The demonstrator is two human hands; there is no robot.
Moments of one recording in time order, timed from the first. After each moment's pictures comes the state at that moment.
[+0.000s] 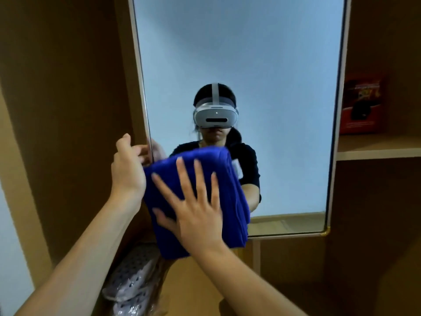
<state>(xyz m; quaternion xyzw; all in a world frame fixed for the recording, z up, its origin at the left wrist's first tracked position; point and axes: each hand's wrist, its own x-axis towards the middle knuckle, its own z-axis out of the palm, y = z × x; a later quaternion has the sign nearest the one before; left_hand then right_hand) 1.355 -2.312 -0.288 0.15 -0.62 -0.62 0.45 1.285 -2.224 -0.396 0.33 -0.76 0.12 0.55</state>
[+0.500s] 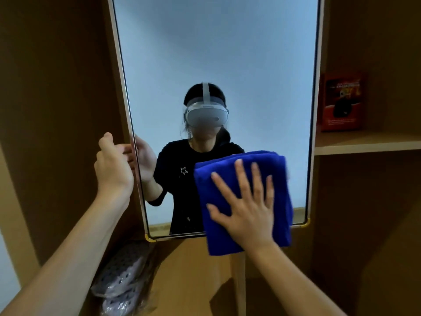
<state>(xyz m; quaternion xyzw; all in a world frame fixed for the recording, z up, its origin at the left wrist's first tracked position) 1.353 -2.302 -0.292 0.16 -0.61 -0.61 0.49 1.227 -2.115 -0.419 0.25 -0.75 0.14 0.59</state>
